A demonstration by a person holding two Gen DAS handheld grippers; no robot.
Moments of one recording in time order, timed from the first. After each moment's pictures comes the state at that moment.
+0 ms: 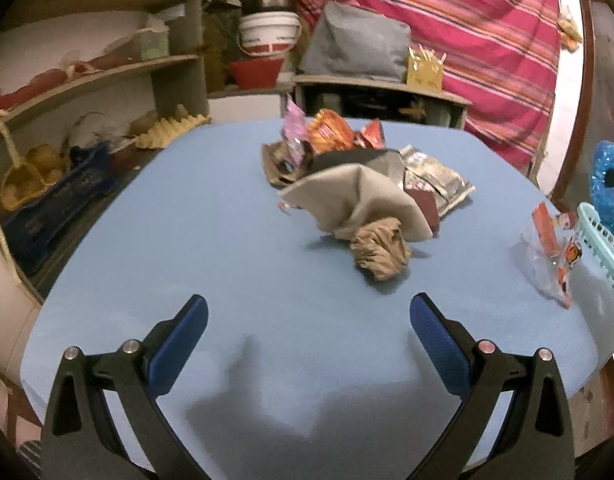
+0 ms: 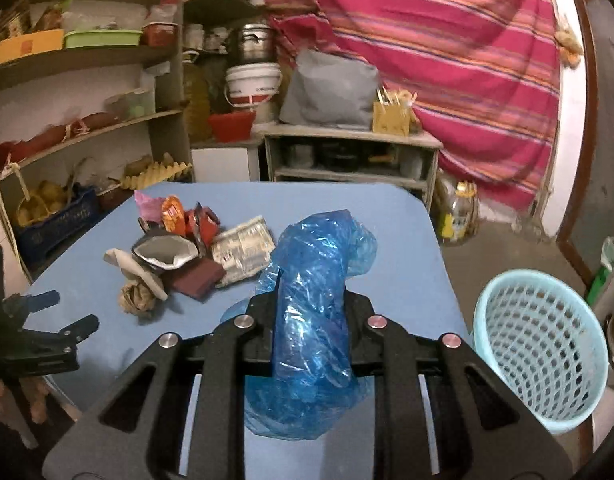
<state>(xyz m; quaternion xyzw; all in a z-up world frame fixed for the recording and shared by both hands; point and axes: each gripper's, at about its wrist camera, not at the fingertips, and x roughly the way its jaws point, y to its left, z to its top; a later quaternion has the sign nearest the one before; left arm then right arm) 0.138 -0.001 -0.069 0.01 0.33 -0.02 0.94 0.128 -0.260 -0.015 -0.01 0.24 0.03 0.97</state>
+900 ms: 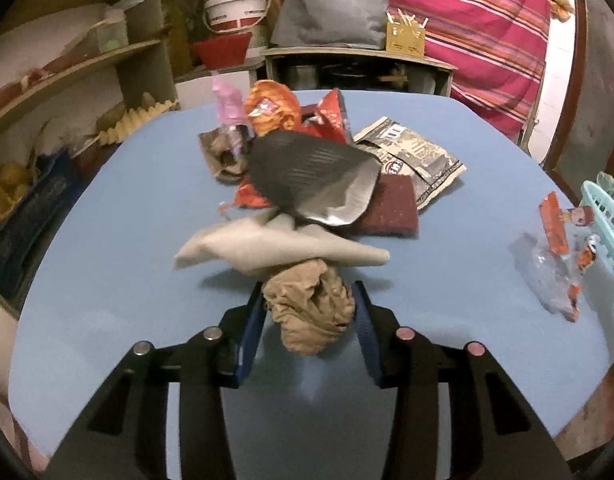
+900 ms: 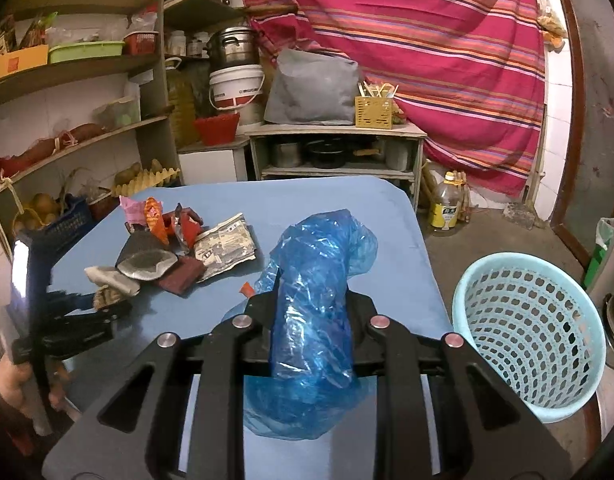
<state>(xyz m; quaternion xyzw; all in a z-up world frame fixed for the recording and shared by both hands) 0.177 -0.030 -0.077 0.03 0.38 -0.05 0.92 0.116 -0.283 -0.016 0.02 0.24 0.02 0.97</state>
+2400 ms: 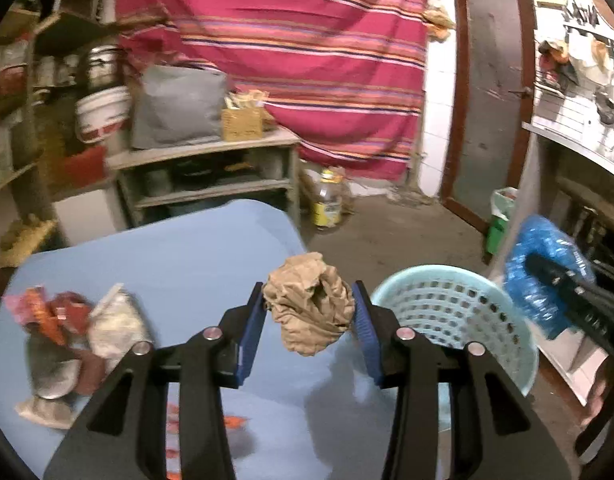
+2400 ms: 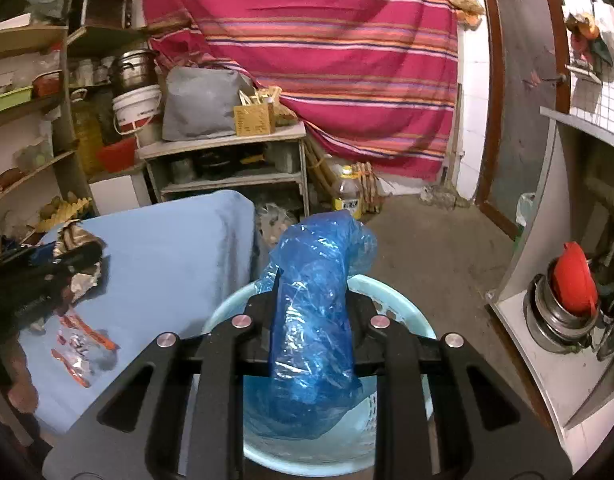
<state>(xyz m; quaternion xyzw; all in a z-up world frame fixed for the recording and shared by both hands) 0.178 -0.342 0.037 0.06 0.26 -0.24 0.93 0.085 -0.509 0.010 0.05 0.25 -0.11 0.96</state>
